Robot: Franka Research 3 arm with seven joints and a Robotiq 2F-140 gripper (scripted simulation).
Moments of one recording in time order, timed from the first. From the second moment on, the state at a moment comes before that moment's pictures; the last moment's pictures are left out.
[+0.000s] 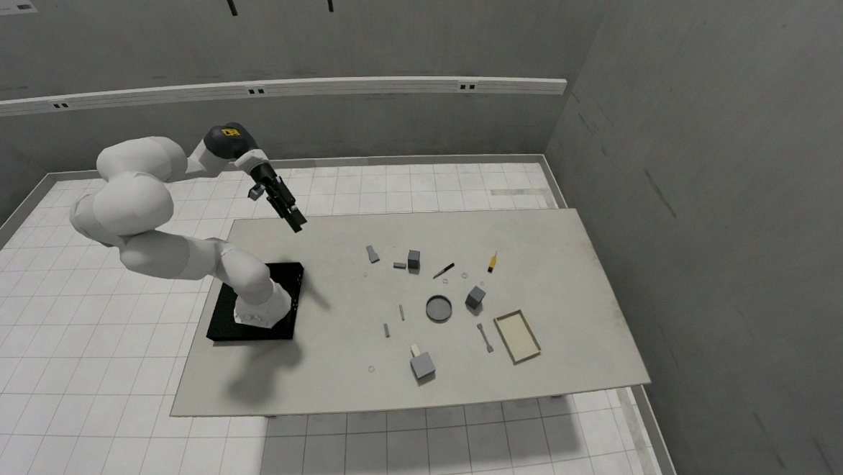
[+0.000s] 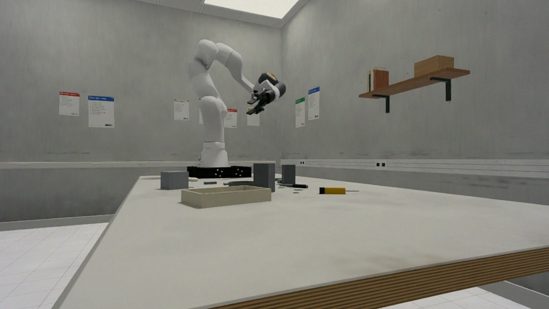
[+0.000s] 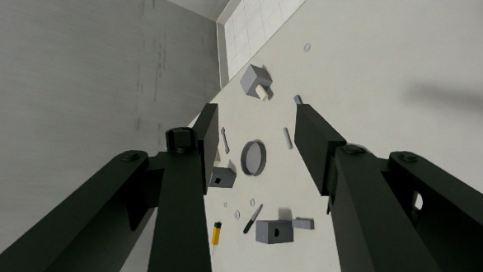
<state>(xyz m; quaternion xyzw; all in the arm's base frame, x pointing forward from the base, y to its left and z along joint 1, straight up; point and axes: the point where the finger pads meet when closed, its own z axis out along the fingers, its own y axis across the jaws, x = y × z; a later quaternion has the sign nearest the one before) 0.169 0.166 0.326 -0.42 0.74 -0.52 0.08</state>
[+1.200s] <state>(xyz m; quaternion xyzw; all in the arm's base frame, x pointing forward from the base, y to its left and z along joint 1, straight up) 0.185 0.155 0.281 -0.37 0.82 -0.44 -0.03</state>
